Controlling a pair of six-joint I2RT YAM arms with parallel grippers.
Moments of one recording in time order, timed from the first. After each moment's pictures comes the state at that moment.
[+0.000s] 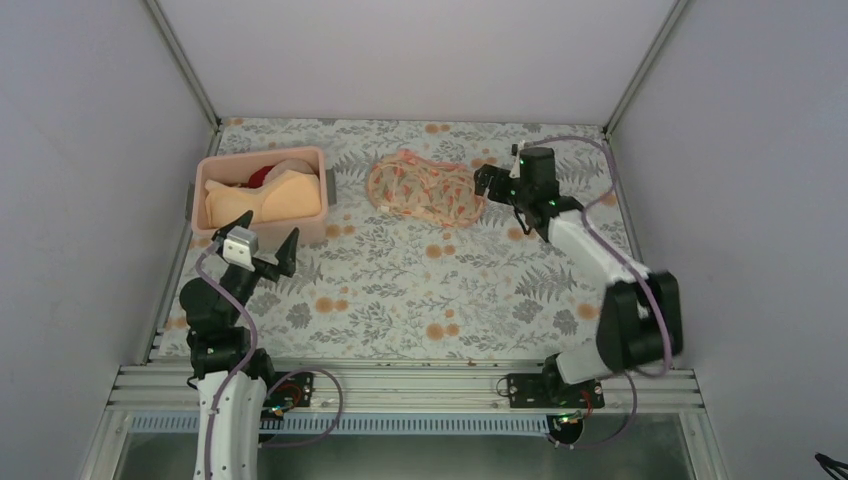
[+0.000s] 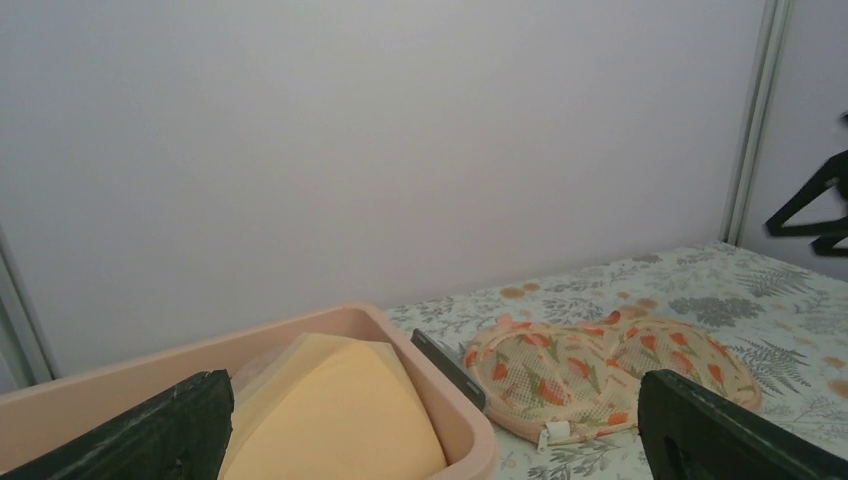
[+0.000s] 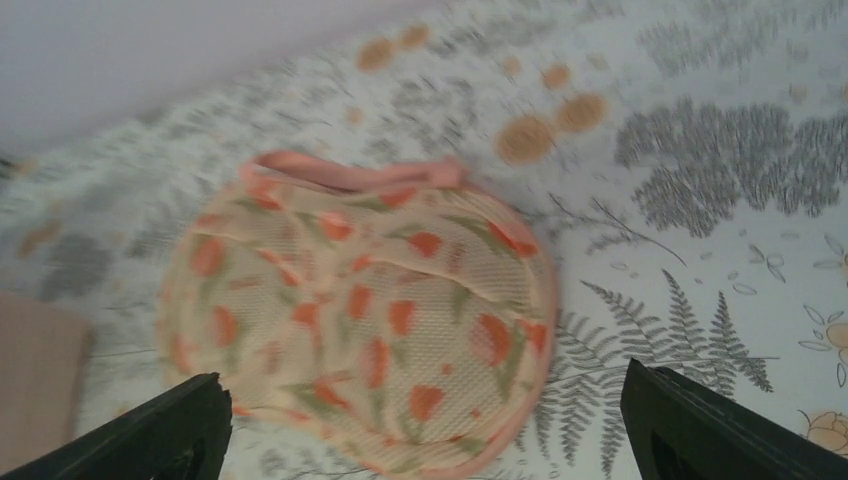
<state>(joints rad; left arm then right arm) 0.19 0.26 0.24 0.16 0.53 -0.04 0.27 1.40 0.99 -0.16 -0.07 0.44</state>
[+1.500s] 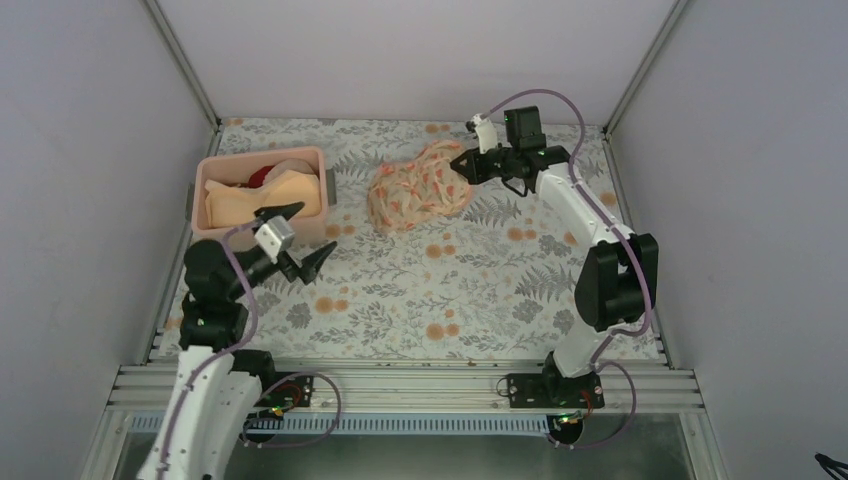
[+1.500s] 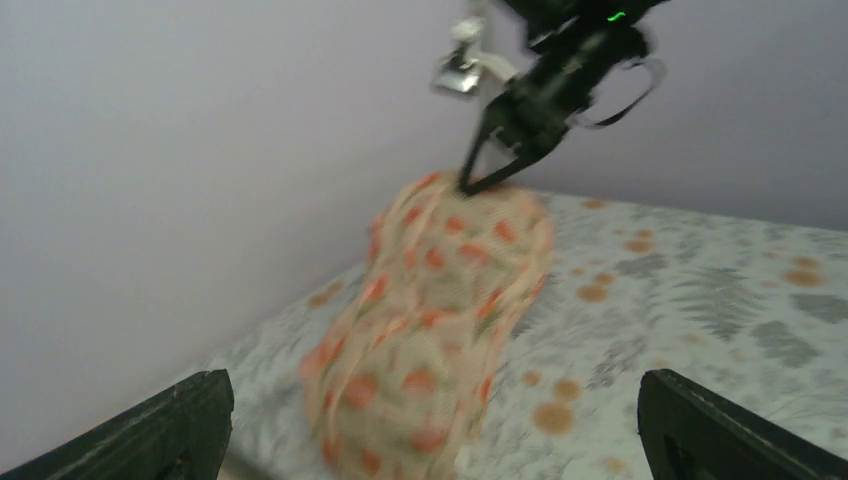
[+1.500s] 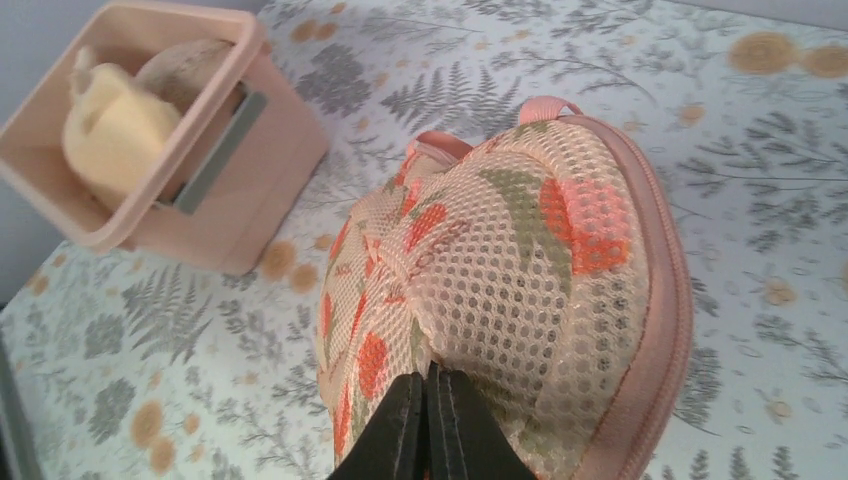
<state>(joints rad) 0.01 0.46 0.42 0.05 0.78 0.12 0.27 1.73 1.49 -0.51 -0.58 -0.04</state>
